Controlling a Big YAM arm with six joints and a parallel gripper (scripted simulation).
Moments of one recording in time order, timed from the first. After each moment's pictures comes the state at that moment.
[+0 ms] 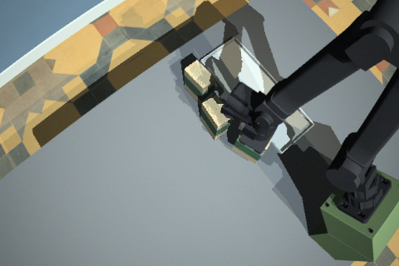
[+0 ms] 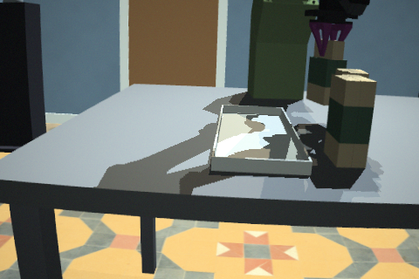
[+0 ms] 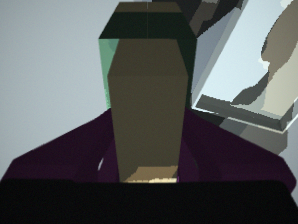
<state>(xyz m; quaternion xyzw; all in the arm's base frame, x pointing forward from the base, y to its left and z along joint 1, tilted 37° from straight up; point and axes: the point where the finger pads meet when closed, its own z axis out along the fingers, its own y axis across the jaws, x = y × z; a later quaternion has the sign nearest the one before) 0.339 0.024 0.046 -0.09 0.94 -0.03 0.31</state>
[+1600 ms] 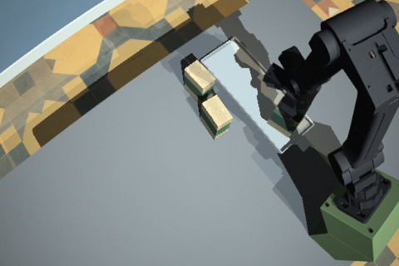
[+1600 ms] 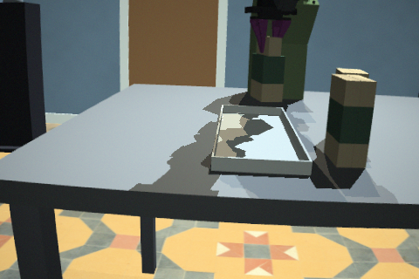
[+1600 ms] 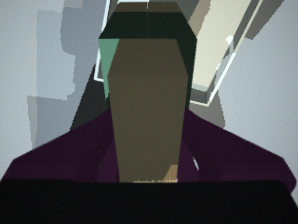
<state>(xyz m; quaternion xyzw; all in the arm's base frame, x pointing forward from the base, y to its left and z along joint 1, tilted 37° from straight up) 0.321 -0.108 0.034 -0.07 0.95 -0.02 0.31</state>
